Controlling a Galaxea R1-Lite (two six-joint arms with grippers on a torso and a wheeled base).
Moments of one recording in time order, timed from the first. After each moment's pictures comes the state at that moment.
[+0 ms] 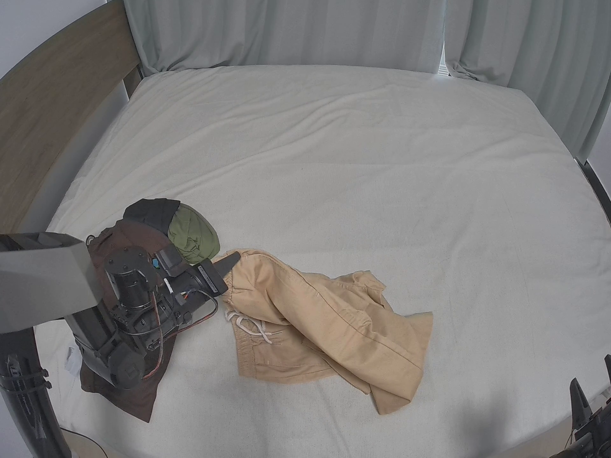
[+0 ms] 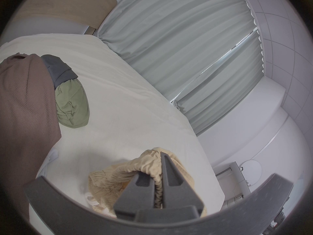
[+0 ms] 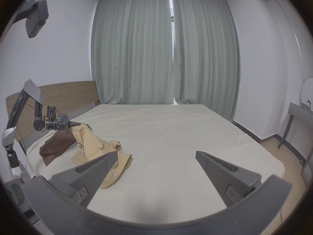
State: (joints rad) left arm -0.33 2.14 -0.53 -1.55 -0.24 -0.66; right arm -0.01 0.02 -0.02 0.00 0.02 0.00
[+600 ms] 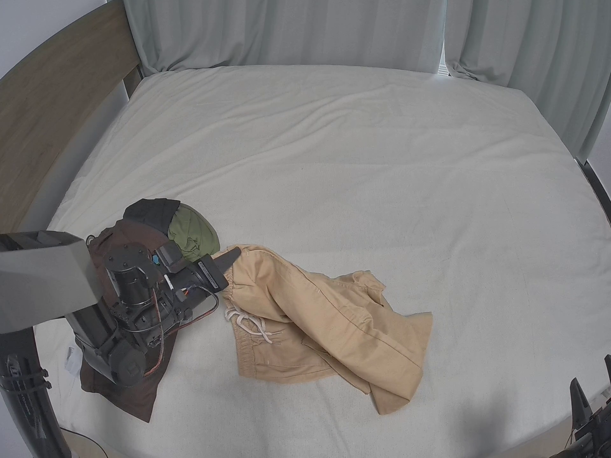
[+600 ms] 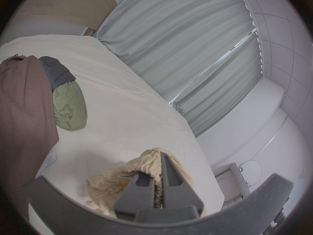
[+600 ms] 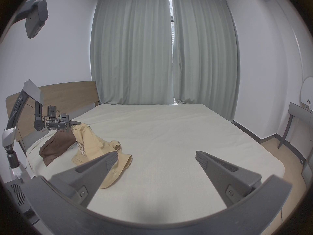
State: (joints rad) left arm -0.33 2.14 -0.54 -1.55 -0.23 -0.66; right arm -0.01 0.02 -0.02 0.00 0.02 0.00
